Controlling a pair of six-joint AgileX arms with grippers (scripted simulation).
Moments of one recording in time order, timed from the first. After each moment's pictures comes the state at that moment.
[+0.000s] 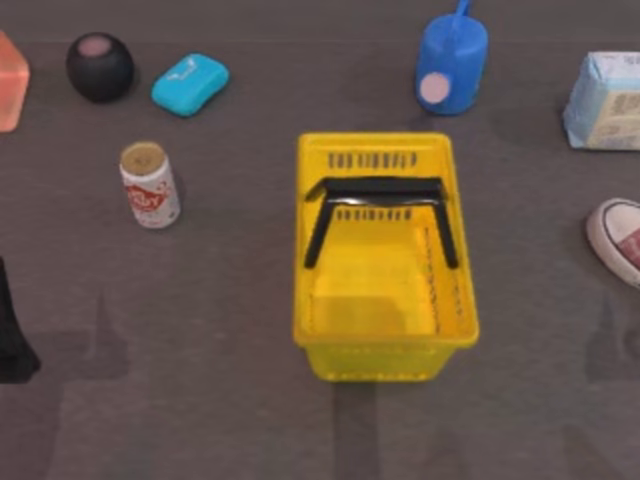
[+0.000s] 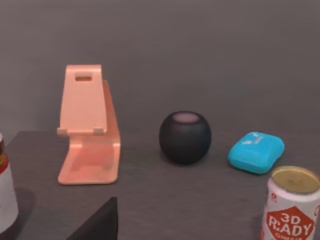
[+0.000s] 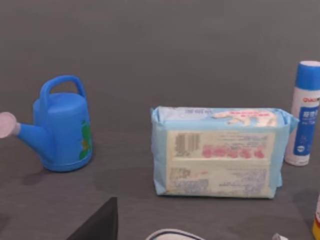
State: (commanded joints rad) left arm 0.00 0.00 0.00 0.00 0.00 0.00; right arm 0.00 0.00 0.00 0.00 0.00 0.00
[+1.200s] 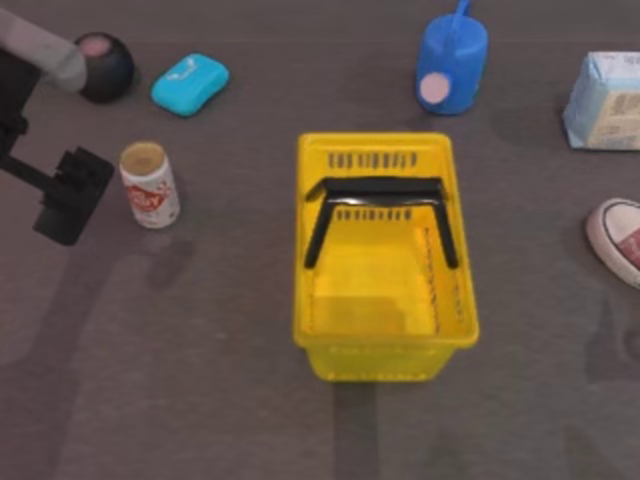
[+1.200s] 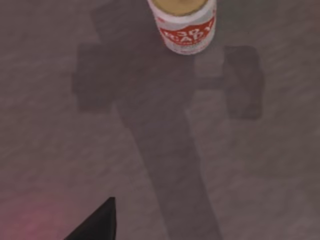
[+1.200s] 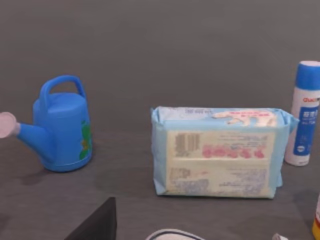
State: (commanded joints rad) left arm -0.17 1.33 1.19 -0.91 0.05 0.36; right arm 0.00 0.00 0.00 0.00 0.00 0.00
